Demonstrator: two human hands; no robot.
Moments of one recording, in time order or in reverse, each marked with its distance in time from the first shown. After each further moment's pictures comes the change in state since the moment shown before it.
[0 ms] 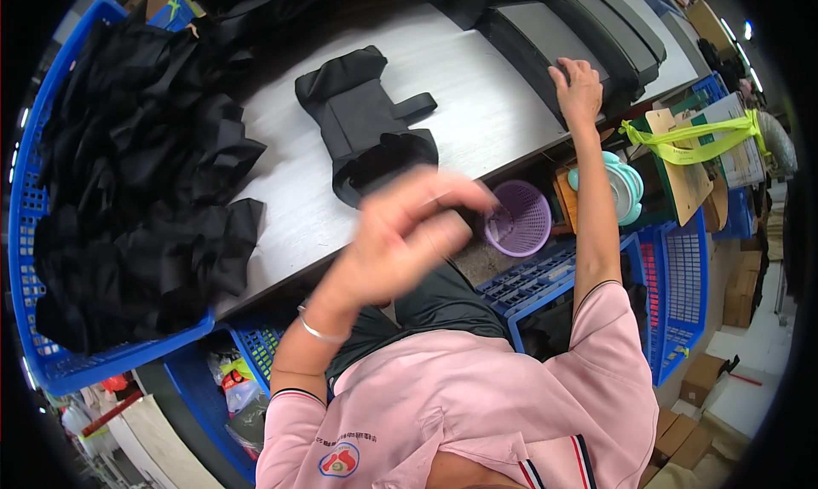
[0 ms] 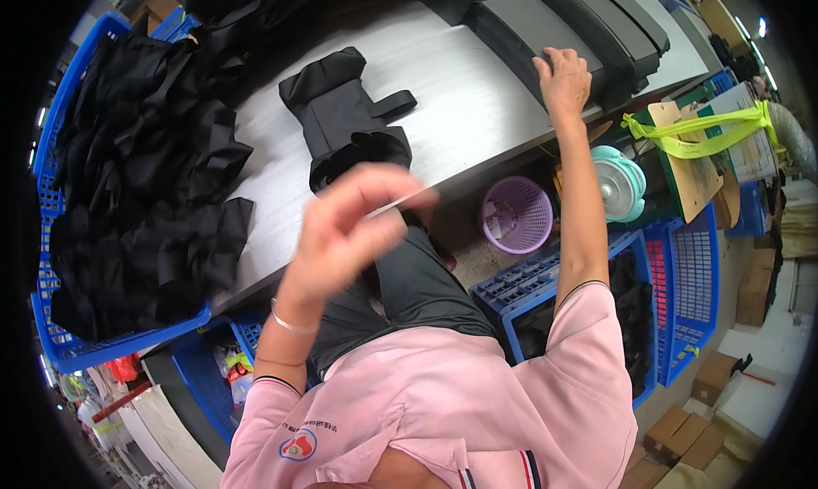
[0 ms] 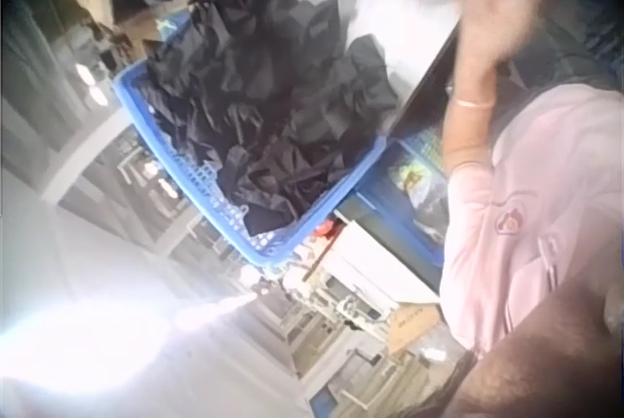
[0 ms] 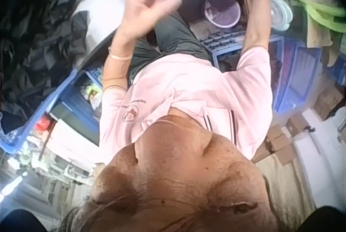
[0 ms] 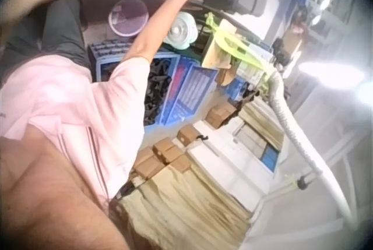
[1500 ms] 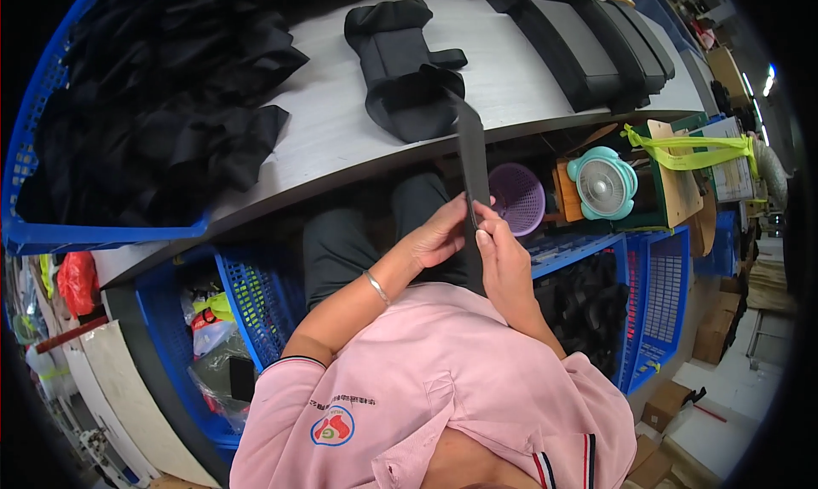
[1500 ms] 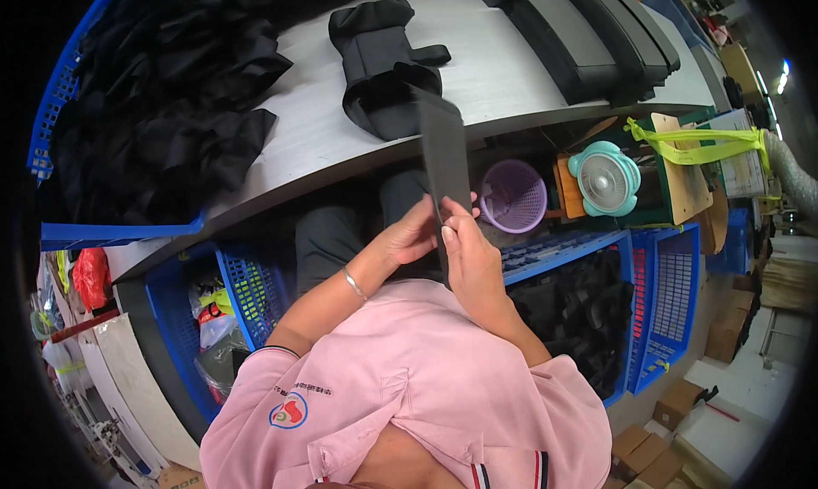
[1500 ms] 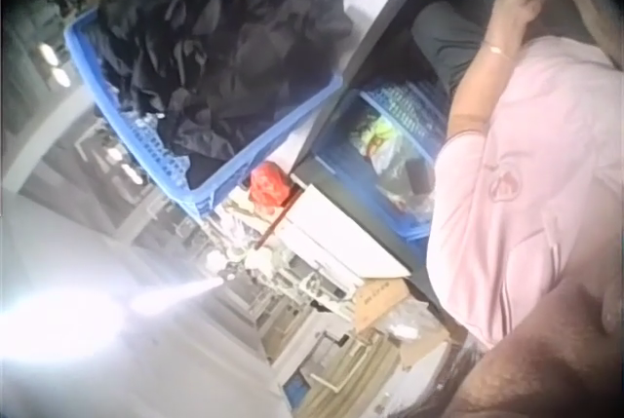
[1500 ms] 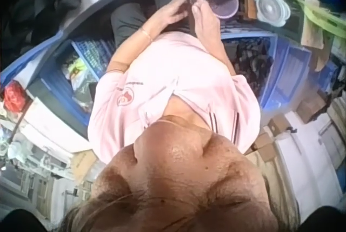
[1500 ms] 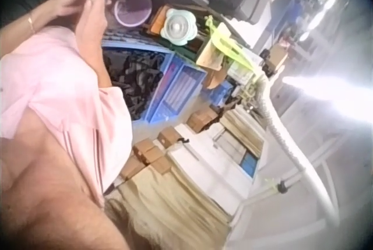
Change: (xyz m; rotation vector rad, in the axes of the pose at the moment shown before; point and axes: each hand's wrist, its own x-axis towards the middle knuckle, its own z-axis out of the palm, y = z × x) left_hand -0.104 -0.165 0.083 -1.049 0.066 -0.463; right_hand -0.273 -0.176 -0.237 0.868 -0.576 0.034
